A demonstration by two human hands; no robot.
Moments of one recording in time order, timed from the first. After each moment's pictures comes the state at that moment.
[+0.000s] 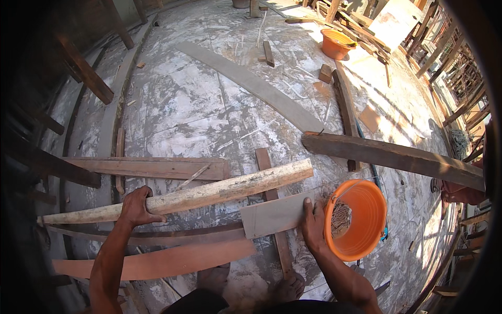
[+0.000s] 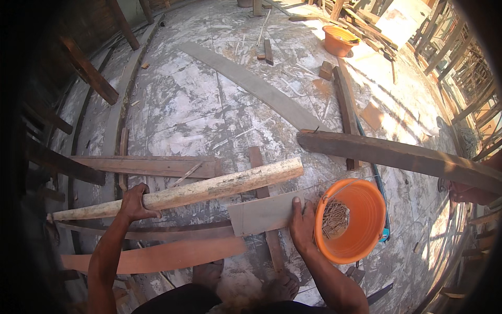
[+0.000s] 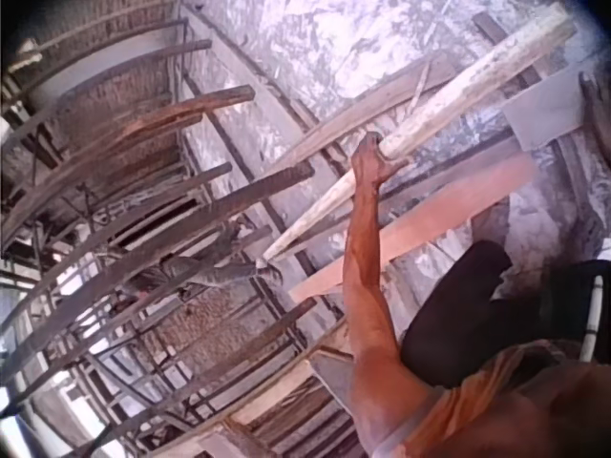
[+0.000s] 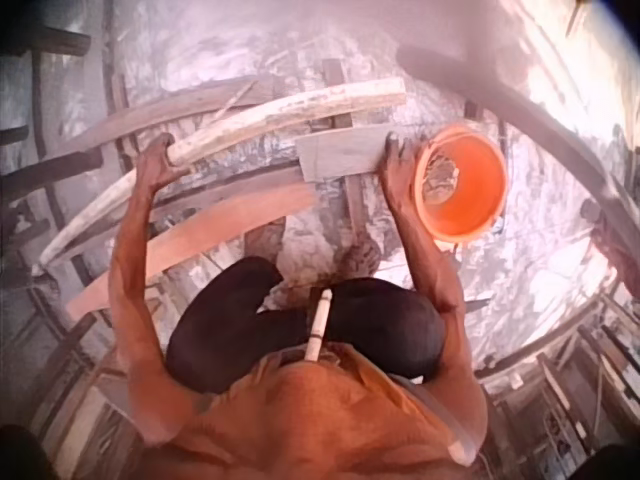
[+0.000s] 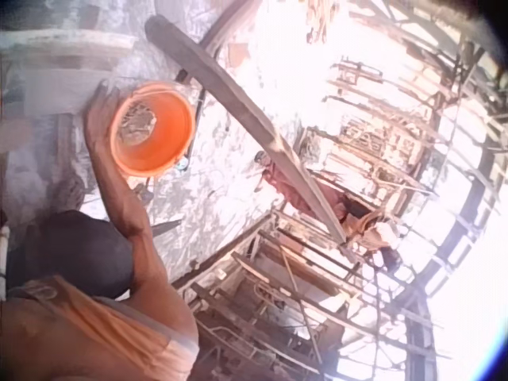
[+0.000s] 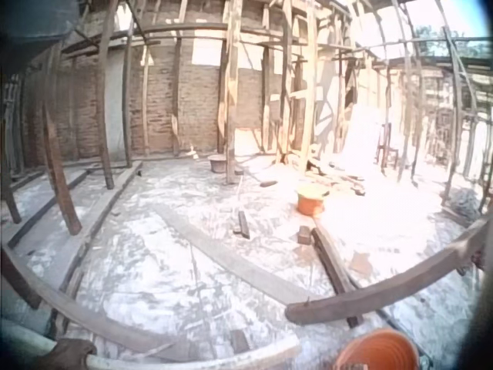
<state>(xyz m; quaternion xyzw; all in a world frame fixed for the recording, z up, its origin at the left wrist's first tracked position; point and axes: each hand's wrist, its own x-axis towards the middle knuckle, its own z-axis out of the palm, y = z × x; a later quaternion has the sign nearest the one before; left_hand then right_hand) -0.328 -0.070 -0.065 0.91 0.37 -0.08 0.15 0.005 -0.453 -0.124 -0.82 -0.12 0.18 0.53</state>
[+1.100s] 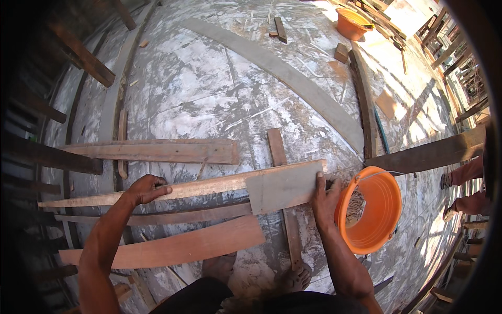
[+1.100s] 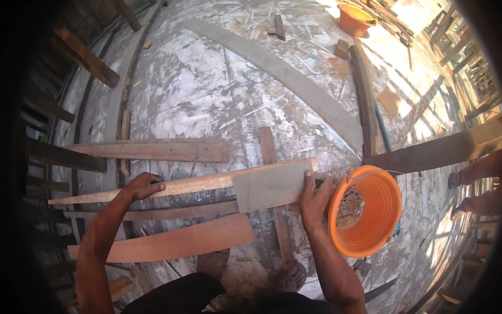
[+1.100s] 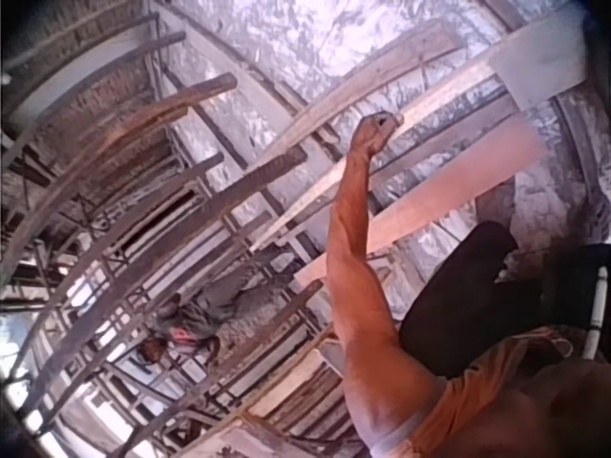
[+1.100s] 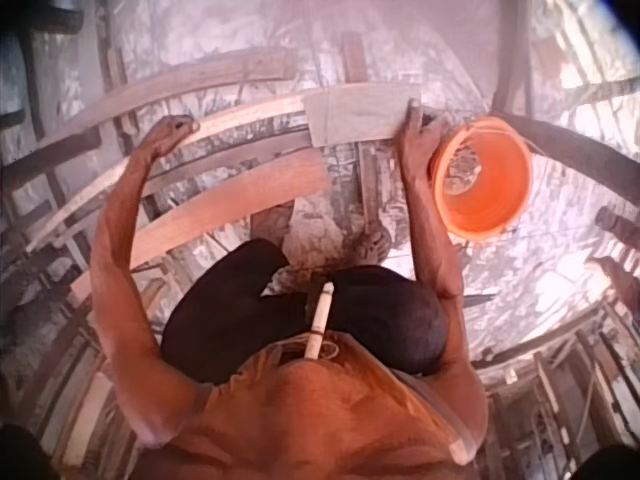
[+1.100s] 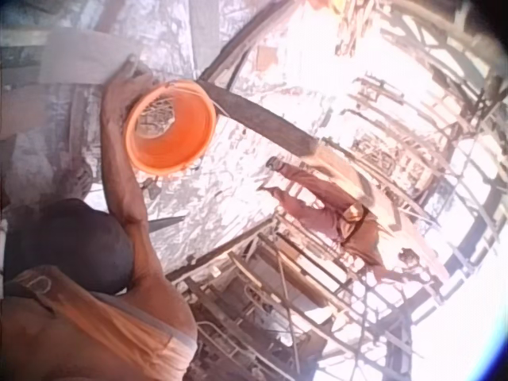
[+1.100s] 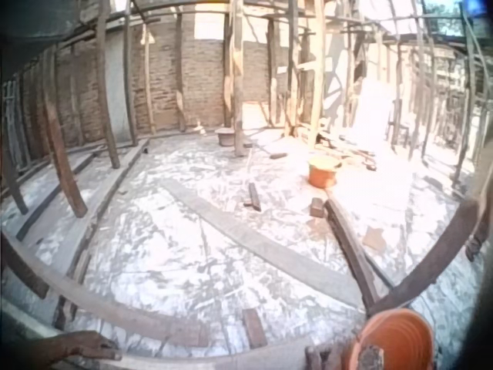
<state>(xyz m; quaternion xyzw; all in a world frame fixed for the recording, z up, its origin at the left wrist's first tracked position) -0.316 -0.037 -0.094 0.83 0.37 -0.24 0.35 0.025 -0.418 -0.143 -0.86 -0.09 0.11 0.48</state>
